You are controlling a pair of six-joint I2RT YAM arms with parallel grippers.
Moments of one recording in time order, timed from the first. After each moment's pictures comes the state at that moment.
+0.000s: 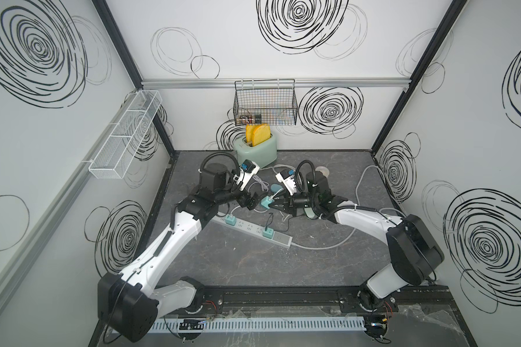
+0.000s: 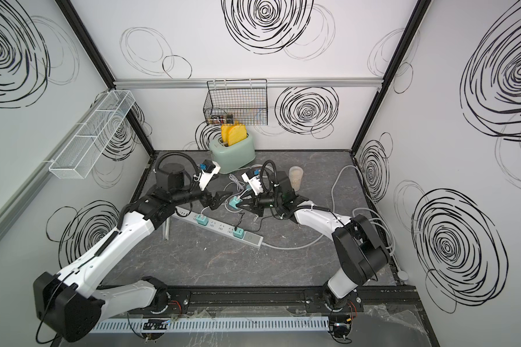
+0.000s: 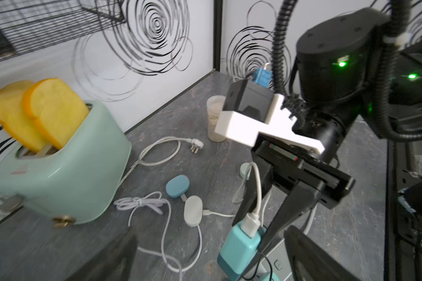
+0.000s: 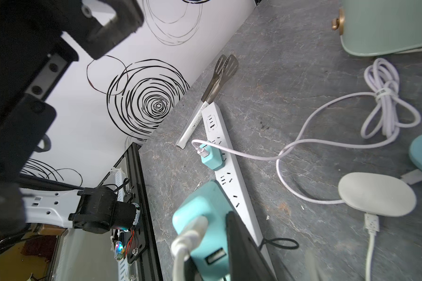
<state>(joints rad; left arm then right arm) -0.38 1.15 1.03 -0.34 0.40 0.19 0.61 1.59 0.96 0.19 -0.78 -0.20</state>
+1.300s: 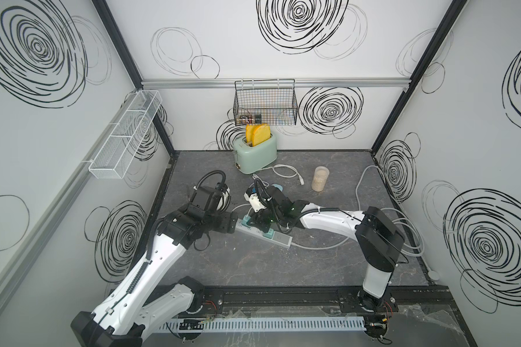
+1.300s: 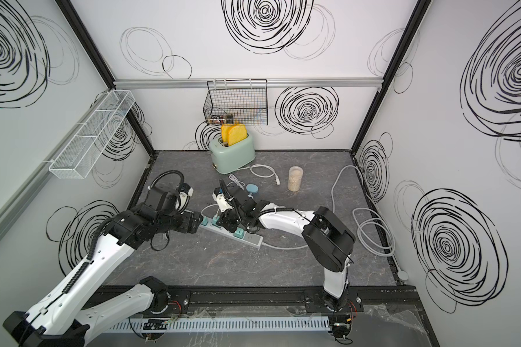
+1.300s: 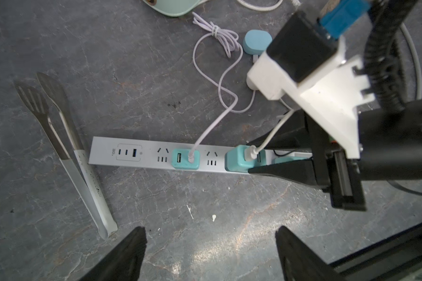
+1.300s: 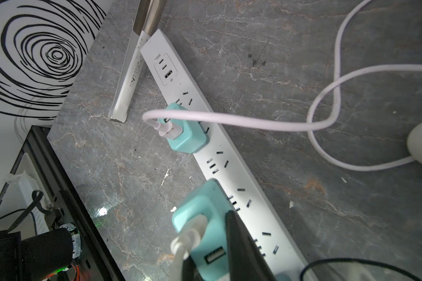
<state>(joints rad) -0.44 0.96 1.03 -1.01 -0.01 -0.22 0.93 1.83 1.25 -0.19 -0.28 -0.14</state>
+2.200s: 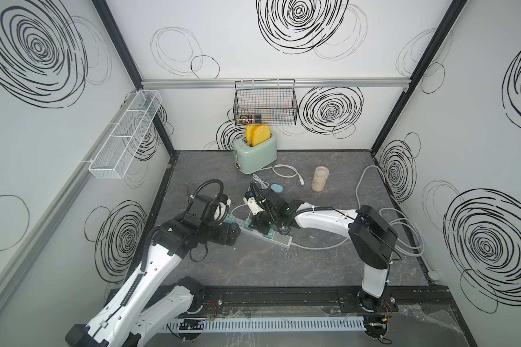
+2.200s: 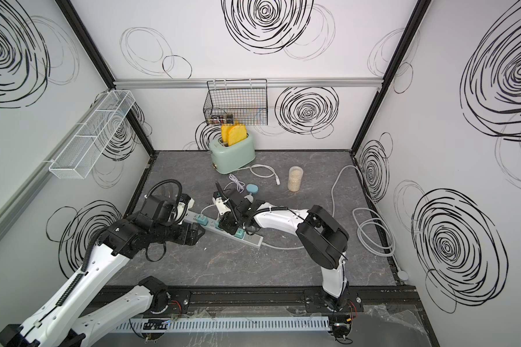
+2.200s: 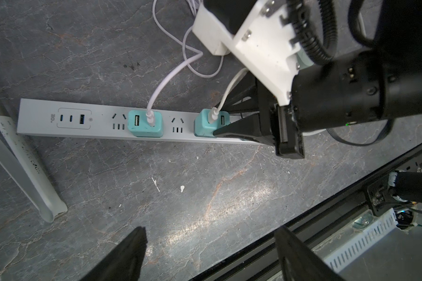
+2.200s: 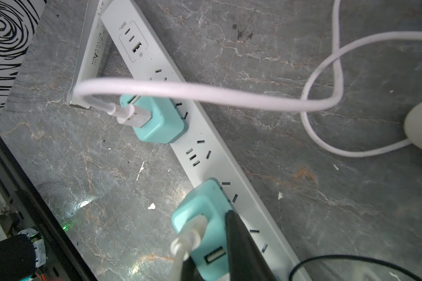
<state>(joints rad) -0.44 0.88 0.96 -1.05 0.16 -0.26 0.94 1.89 1.29 -0.27 -0.23 -0.15</state>
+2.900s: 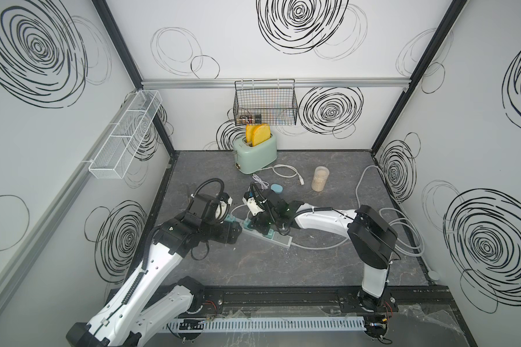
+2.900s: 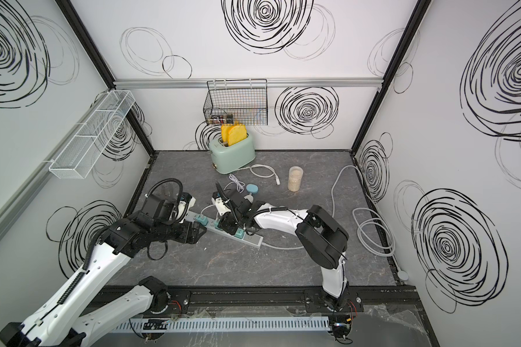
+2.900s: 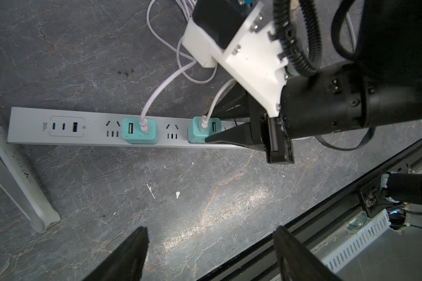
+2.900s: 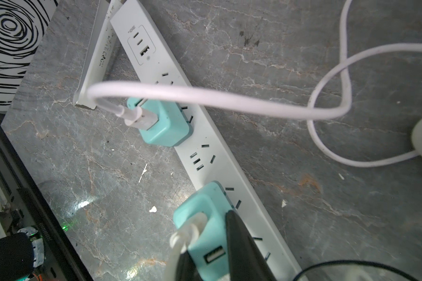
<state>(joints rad) -0.44 0.89 0.96 -1.02 0.18 -0.26 0.94 1.89 1.26 -0.23 -0.22 -0.19</state>
